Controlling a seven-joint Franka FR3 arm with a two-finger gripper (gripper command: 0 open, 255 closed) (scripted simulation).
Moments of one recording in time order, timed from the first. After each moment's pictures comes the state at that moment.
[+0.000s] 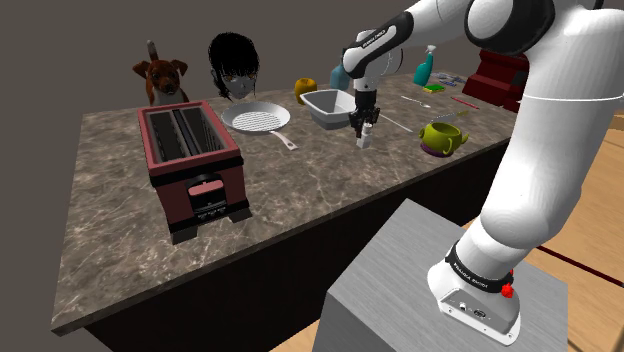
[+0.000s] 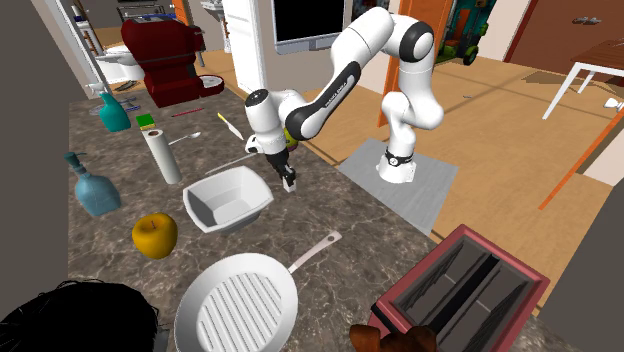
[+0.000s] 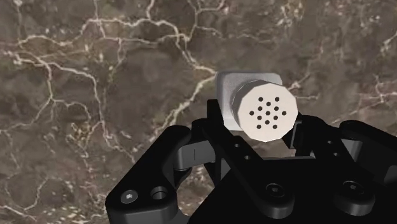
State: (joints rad) arm -0.20 0.29 -0.28 -1.93 0.02 1.99 -0.21
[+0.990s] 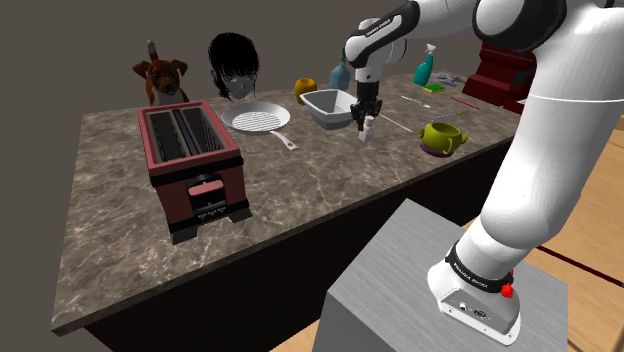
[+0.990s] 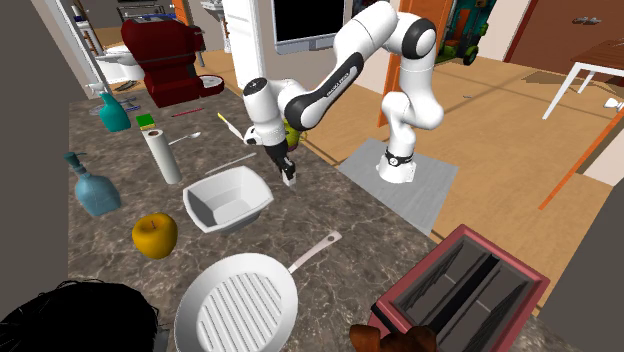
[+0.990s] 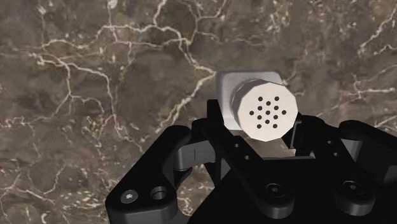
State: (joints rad) arm -0.20 0.25 -0.28 -1.90 0.01 1.92 -0.21
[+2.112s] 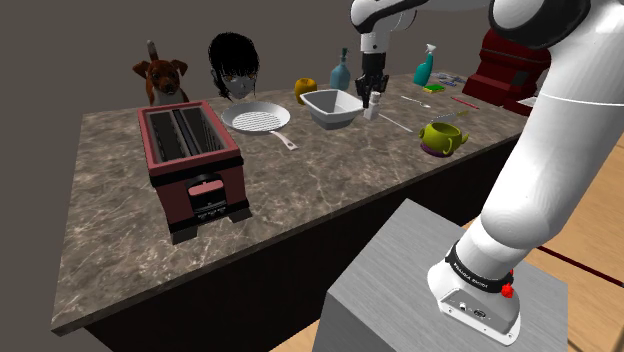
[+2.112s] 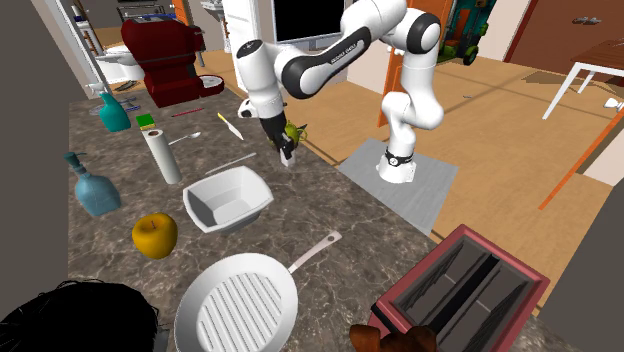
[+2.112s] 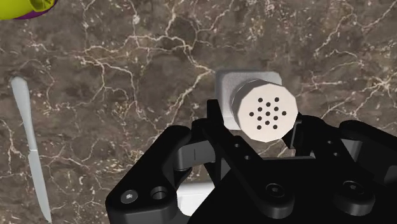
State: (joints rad) arm -0.19 0.18 -0.28 -1.75 -0.01 1.71 -0.20
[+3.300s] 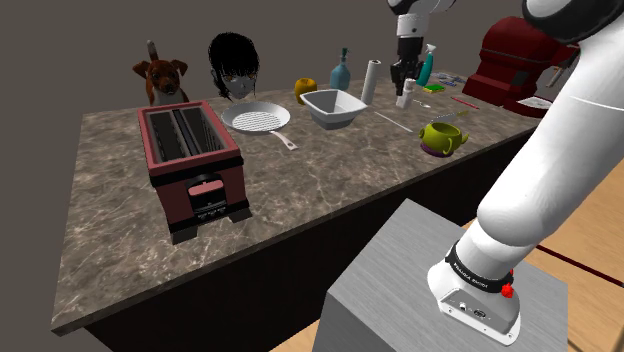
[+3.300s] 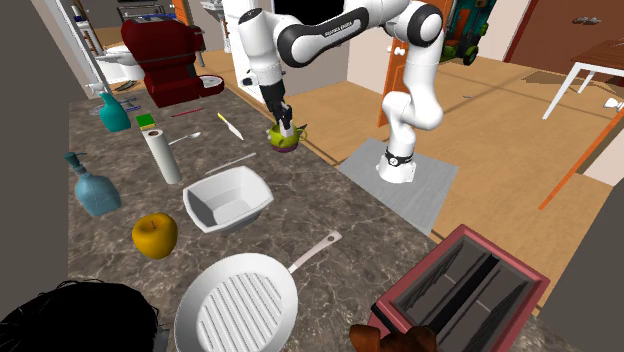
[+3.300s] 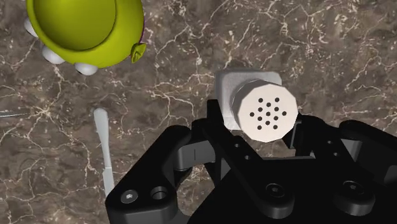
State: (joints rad) arm -0.27 0.05 -0.36 -1.77 -0.07 1.62 -0.35
